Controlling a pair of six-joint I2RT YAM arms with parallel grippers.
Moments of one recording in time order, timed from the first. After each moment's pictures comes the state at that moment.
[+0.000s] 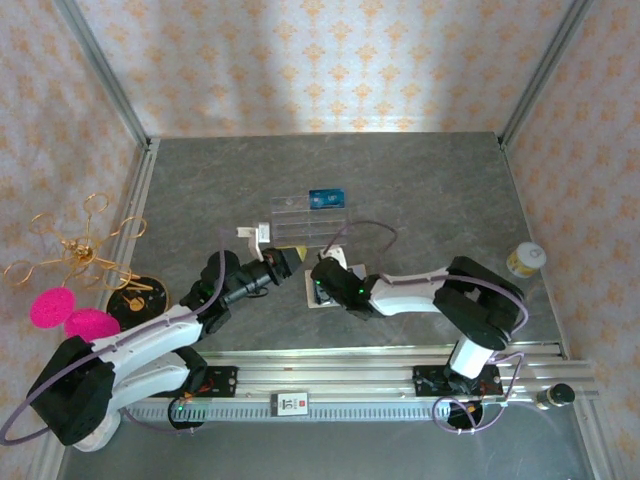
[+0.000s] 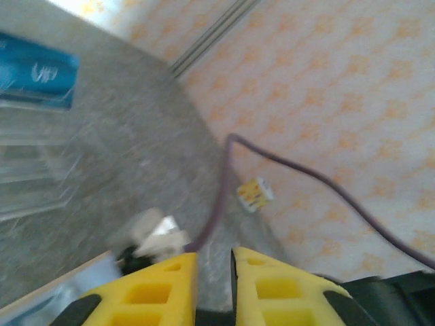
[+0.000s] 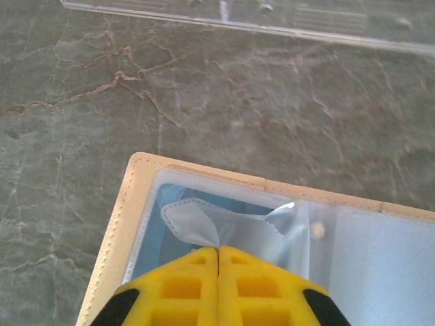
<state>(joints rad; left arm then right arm) -0.61 1.01 0.33 0.56 0.26 -0.82 1.02 1.67 0.73 0.05 0.31 0.62</state>
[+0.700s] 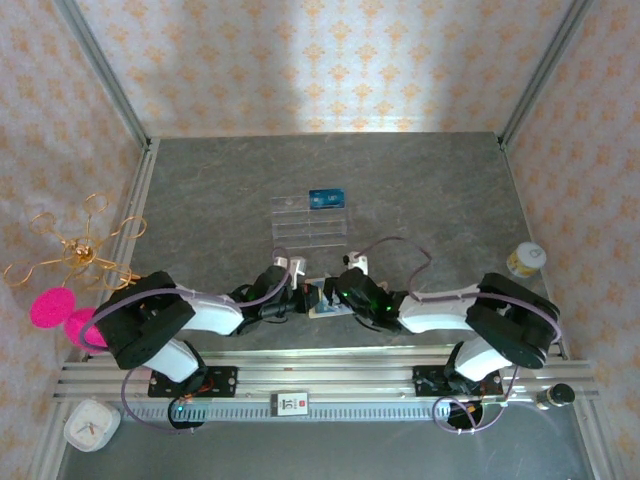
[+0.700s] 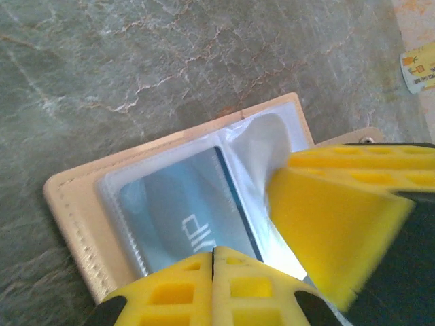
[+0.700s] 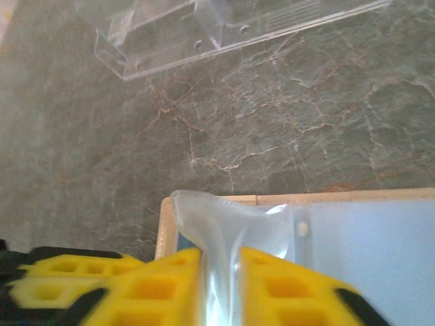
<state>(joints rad) -0.80 1.52 0.36 0.56 0.14 -0.83 1.02 1.47 0.49 0.32 0.26 0.91</state>
